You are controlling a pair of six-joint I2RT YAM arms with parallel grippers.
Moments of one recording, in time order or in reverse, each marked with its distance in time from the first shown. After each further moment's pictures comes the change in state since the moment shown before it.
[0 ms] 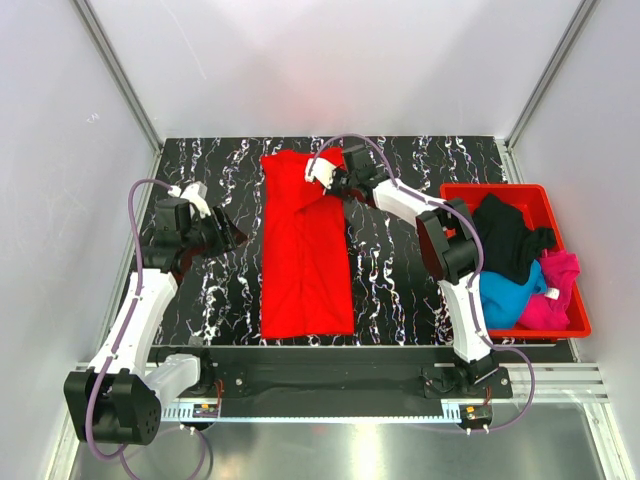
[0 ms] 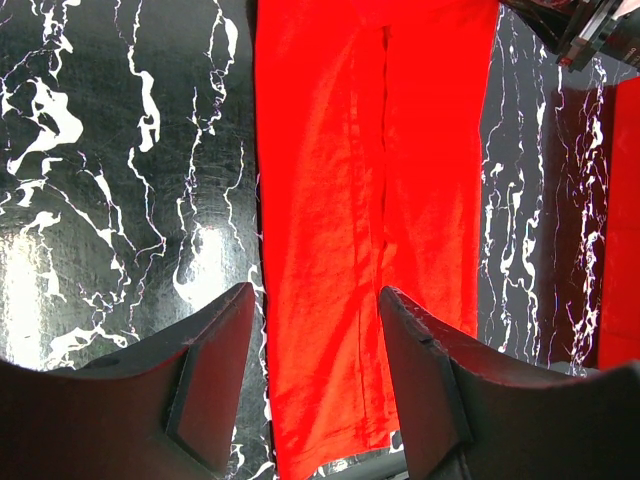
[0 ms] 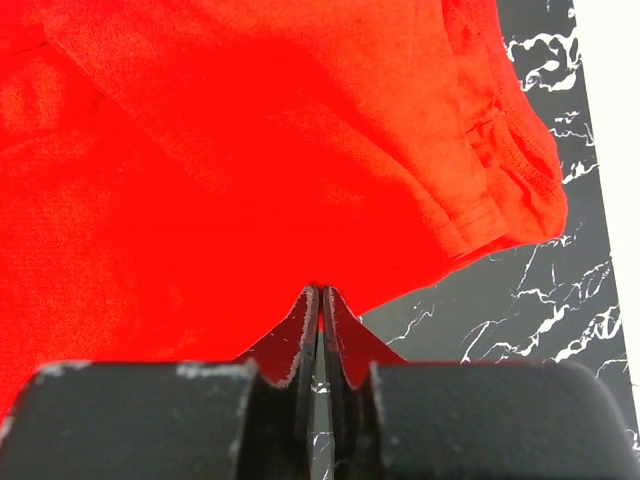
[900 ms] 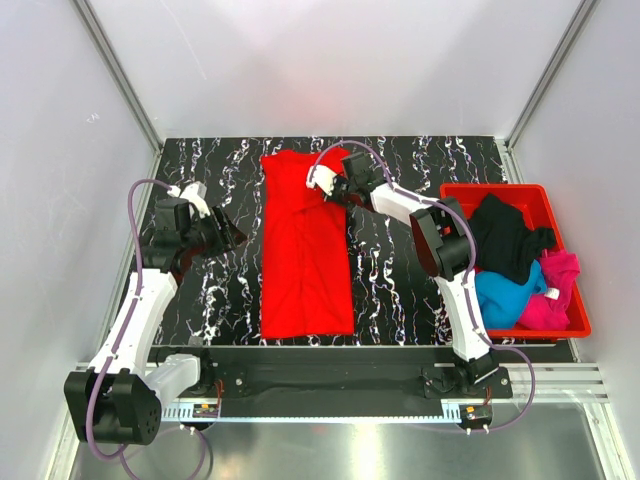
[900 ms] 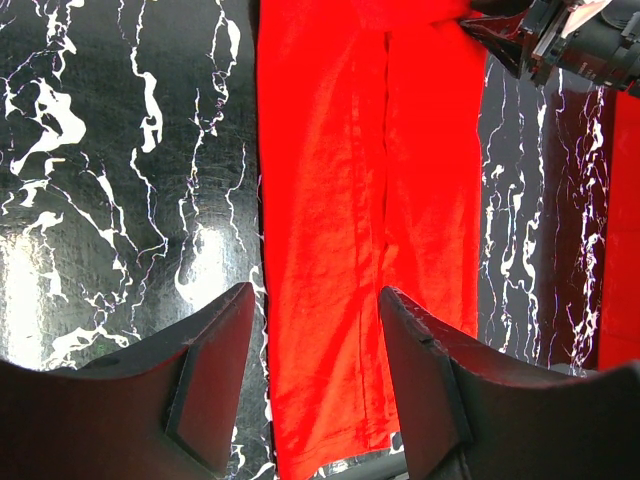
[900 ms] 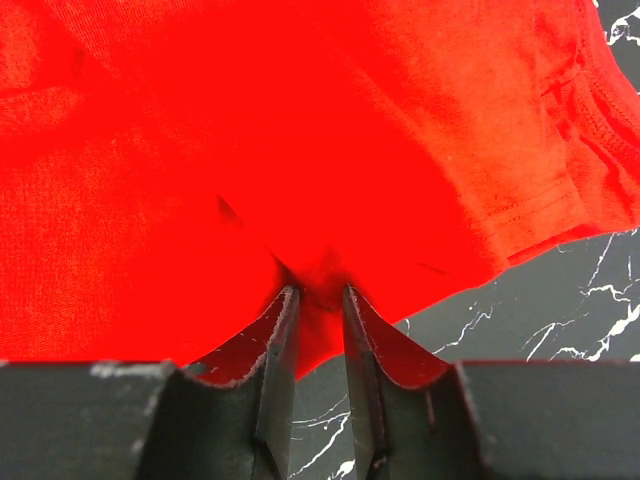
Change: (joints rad) left arm 0.004 0.000 0.000 0.000 0.000 0.000; right arm -0.007 0.066 0.000 0.002 0.003 0.018
